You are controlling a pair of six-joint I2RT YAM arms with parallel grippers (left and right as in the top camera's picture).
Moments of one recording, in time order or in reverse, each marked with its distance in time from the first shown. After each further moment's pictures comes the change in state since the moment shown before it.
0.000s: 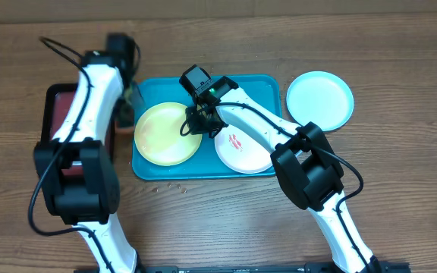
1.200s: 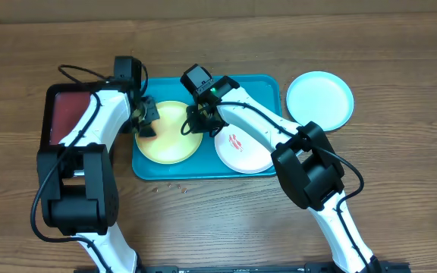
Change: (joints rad) left arm -0.019 -0.076 -0.367 0.420 0.289 0.079; right arm -0.006 0.000 -0.010 0.021 0.002 0.009
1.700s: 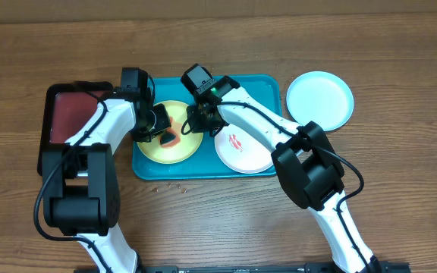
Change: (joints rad) left arm -0.017 -0.002 -0.108 0.033 0.156 -0.036; right arm -0.001 0.000 -0.002 0.004 0.001 0.000
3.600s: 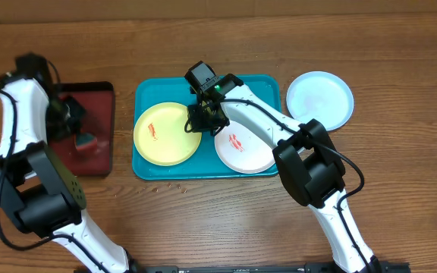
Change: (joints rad) left arm 0.430 0.070 0.481 -0.507 -0.128 0.020; right arm -0.019 0.010 0.003 0.024 -0.116 -0.013
